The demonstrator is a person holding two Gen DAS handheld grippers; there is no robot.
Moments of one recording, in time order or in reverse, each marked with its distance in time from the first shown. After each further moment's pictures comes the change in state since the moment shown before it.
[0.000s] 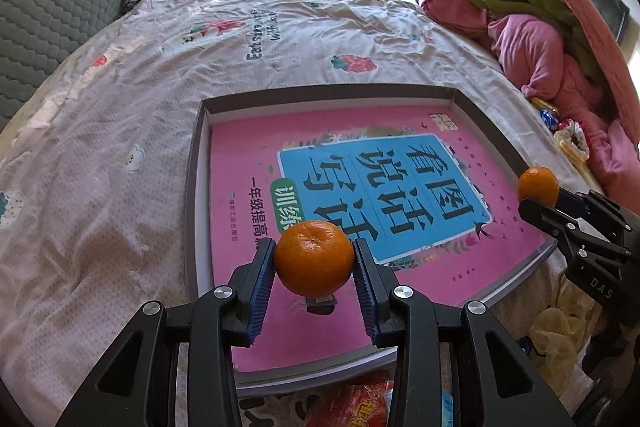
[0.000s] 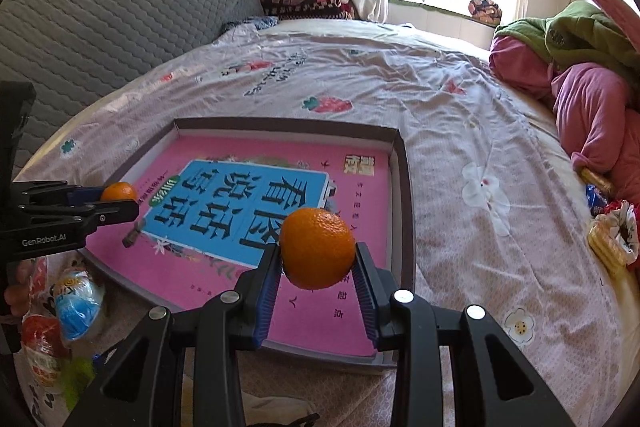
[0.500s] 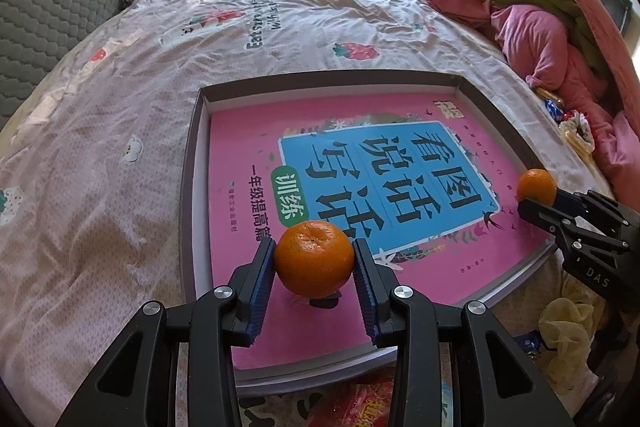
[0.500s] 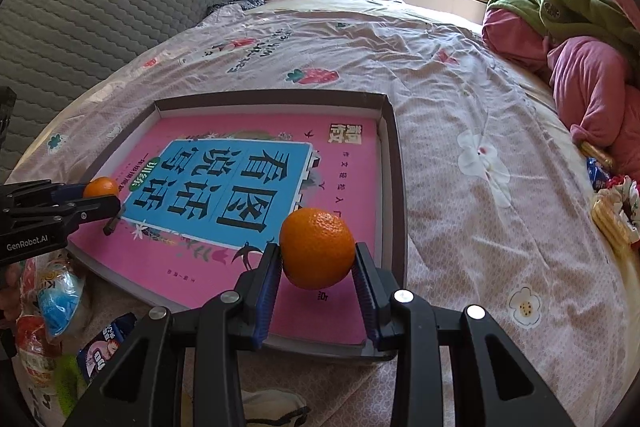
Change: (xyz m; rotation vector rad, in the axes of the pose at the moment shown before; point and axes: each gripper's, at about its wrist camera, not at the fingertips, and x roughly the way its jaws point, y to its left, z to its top) left arm 0.007 0.001 -0.003 0.008 0.028 0.017; right arm 0.016 -0.010 -0.007 0.042 0.082 -0.012
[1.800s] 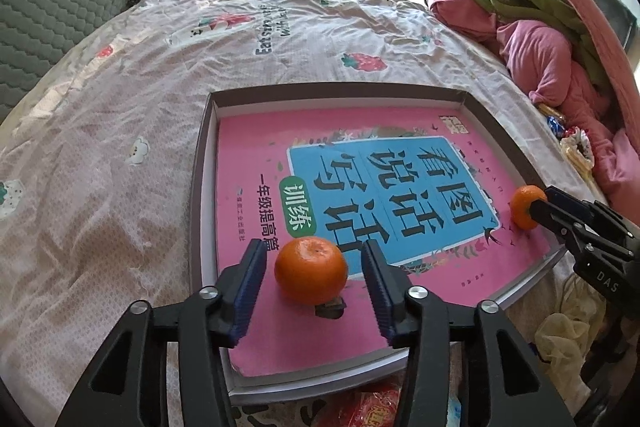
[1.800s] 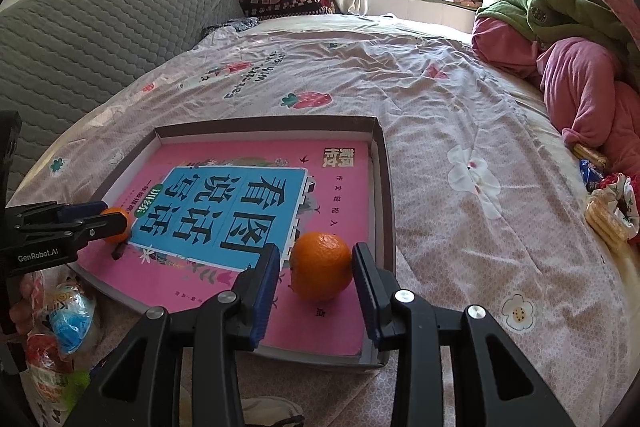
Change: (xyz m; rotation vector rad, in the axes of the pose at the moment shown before) left arm -0.003 0.008 0.004 -0.040 -0.028 -0.009; right arm -0.013 -0.003 0.007 0.039 -0.073 0.000
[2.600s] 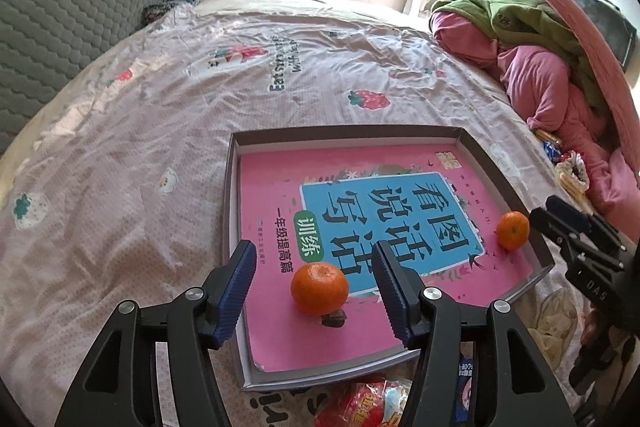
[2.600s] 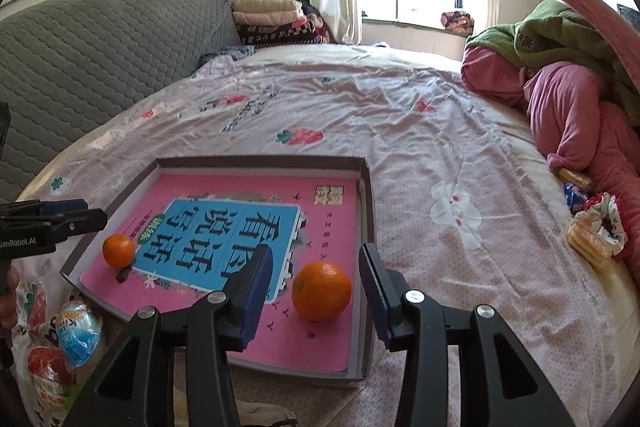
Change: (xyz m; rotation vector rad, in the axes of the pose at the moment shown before) left arm -0.039 0.002 0.013 -0.014 -0.086 0.022; right arm -0.025 -0.002 0.007 -0.004 -0.126 -0.035
